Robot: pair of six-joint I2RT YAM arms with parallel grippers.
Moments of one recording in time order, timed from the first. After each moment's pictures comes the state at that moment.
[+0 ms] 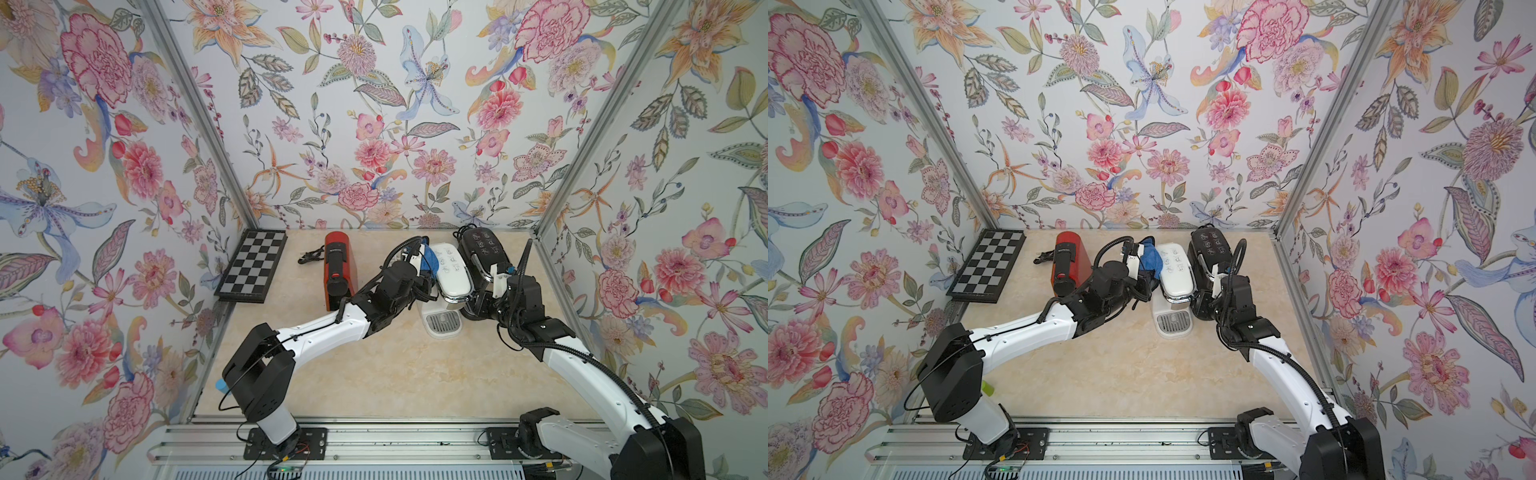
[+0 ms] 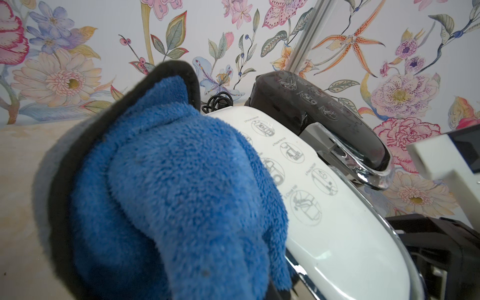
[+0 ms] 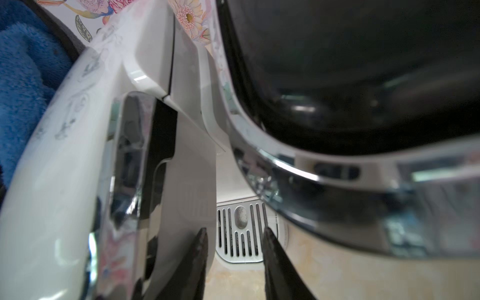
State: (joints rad) left arm -0.85 1.65 1.19 0.14 -0.17 -0.38; right arm 0.32 1.11 0.74 -0.23 -0.15 0.45
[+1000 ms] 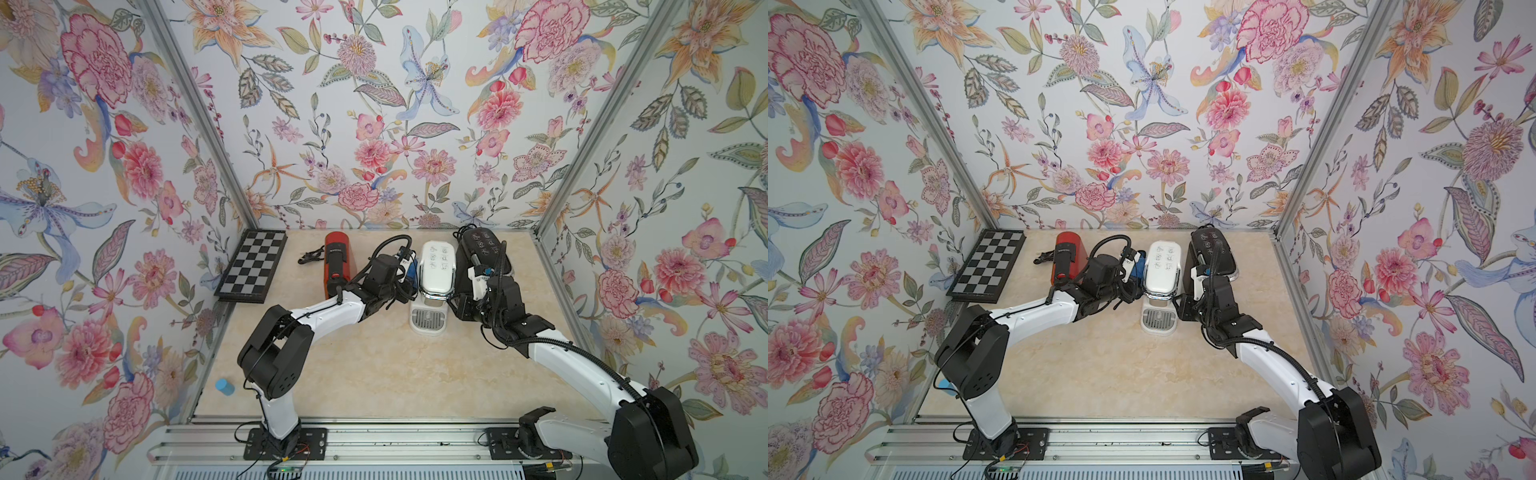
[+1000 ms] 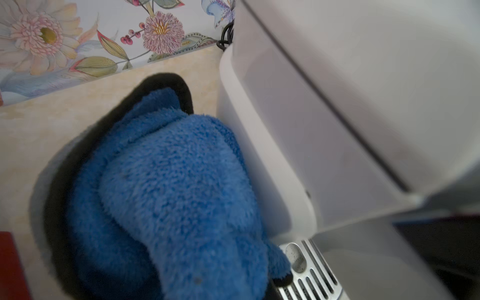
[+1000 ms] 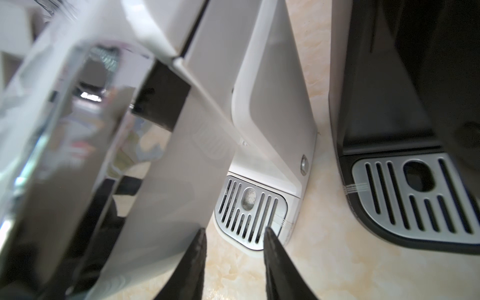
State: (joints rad) left arm -0.67 1.83 1.19 0.04 0.08 -0.11; right arm 0.41 1.19 0.72 -0.13 -0.21 0.46
